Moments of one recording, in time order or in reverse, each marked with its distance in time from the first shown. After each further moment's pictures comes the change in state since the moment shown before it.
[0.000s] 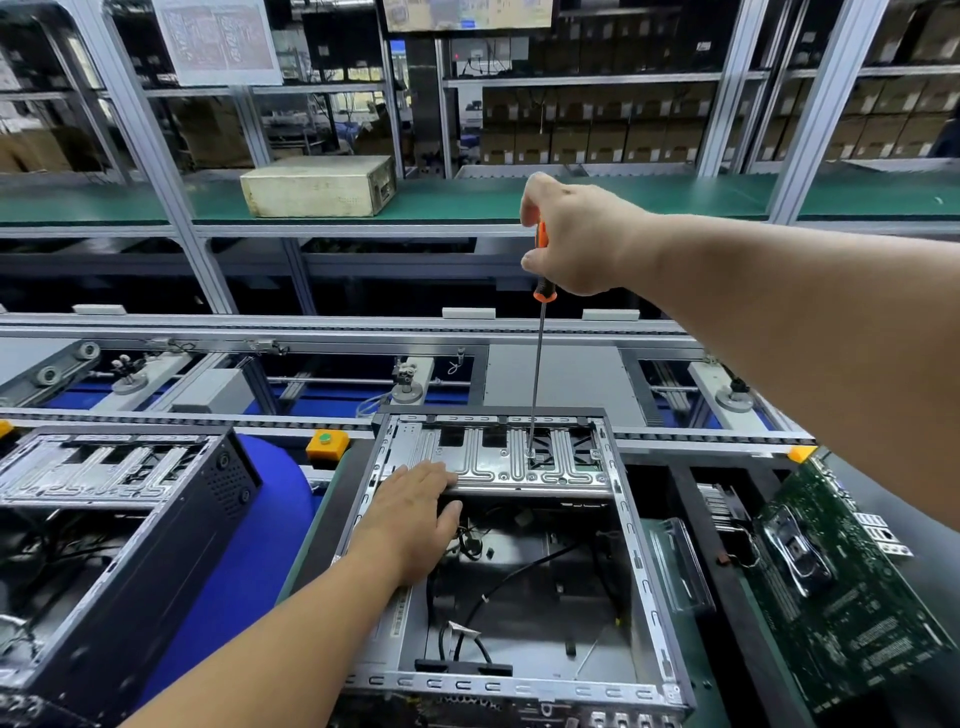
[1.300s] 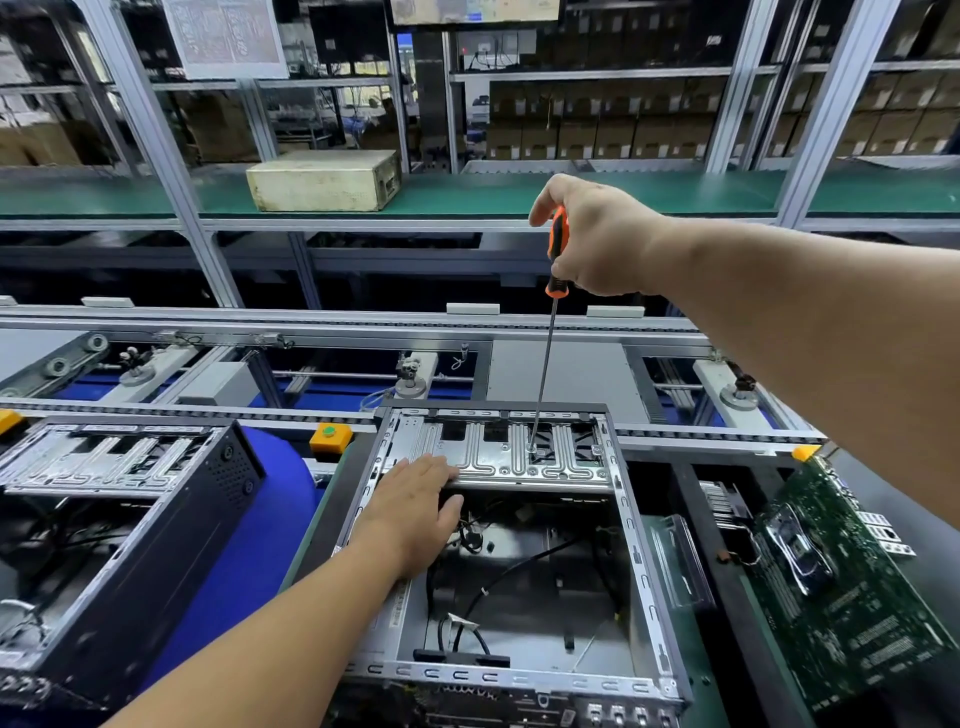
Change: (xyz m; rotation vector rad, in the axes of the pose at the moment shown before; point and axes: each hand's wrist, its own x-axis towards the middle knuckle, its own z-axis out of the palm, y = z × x) left_hand -0.002 0.005 -0.004 0.032 -0.020 -0.006; right_hand -0.015 0.009 0.001 0.292 0.001 0.092
